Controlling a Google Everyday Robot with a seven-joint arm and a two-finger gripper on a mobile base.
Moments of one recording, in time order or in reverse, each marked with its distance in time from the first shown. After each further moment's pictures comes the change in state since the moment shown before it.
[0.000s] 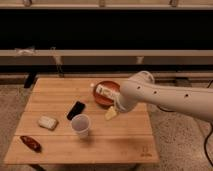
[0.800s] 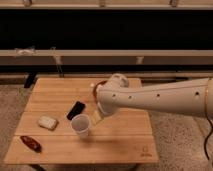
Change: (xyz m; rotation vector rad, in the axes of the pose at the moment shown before) arm -0.027 0.080 0.029 0.079 0.022 -0.159
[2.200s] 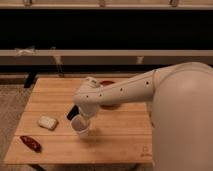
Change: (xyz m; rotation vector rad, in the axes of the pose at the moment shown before) arm -0.034 0.039 0.061 -0.026 0.102 -0.102
